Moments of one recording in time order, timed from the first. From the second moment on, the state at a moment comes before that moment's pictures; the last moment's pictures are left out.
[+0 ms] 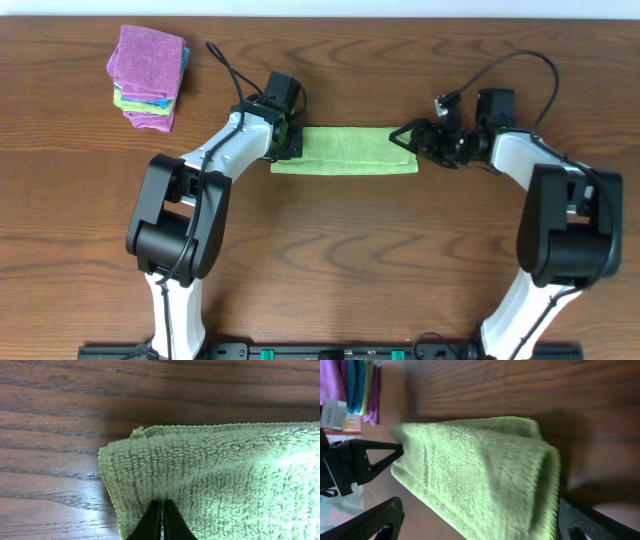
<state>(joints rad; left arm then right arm) -0.36 2.09 1.42 -0.59 0.02 -0.33 -0.06 2.03 1.15 -0.28 -0.83 0.23</state>
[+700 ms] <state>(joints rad) -0.36 1.76 1.57 -0.85 0.02 -0.33 -0.05 1.98 1.36 -0.88 -0.45 0.20</state>
